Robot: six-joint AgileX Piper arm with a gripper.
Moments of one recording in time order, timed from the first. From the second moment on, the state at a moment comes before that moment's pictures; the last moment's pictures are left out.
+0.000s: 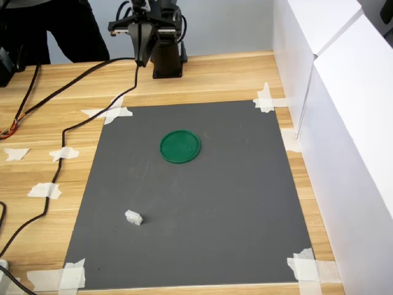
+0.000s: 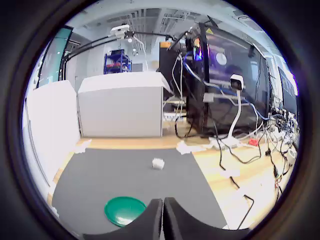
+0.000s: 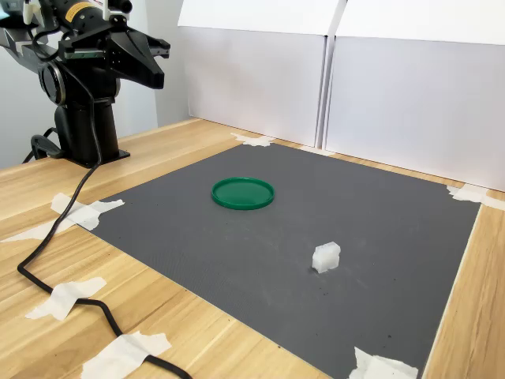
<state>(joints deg) -5.4 9.8 -6.7 7.1 14.1 -9.4</state>
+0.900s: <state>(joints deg) -5.6 78.4 -62.3 0.4 45.7 -15.2</state>
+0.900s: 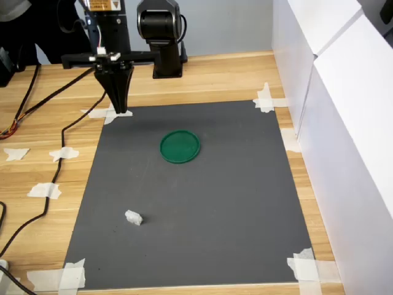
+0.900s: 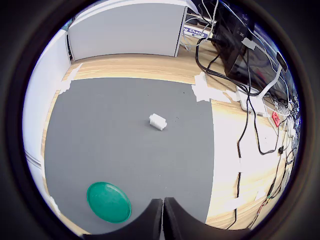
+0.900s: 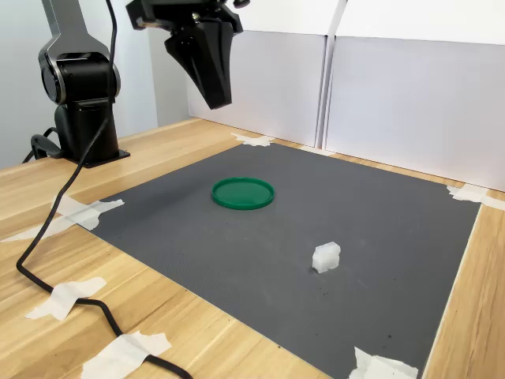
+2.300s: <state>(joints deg) -5.6 111.2 -88.5 4.3 52.1 -25.7</state>
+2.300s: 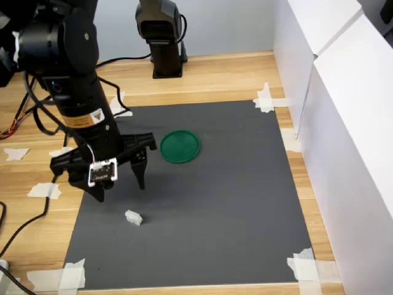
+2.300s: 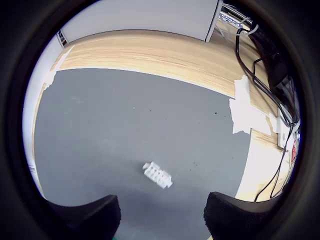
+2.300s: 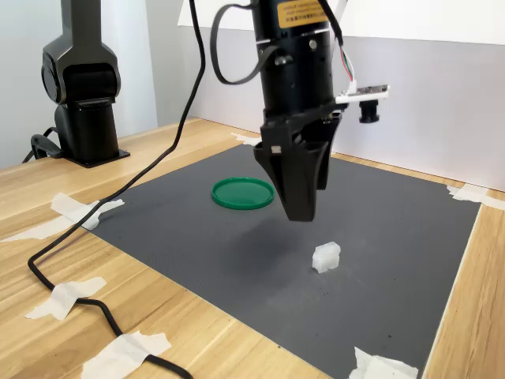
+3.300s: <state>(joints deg) -5.6 124.1 -99.6 7.9 60.9 -25.9</state>
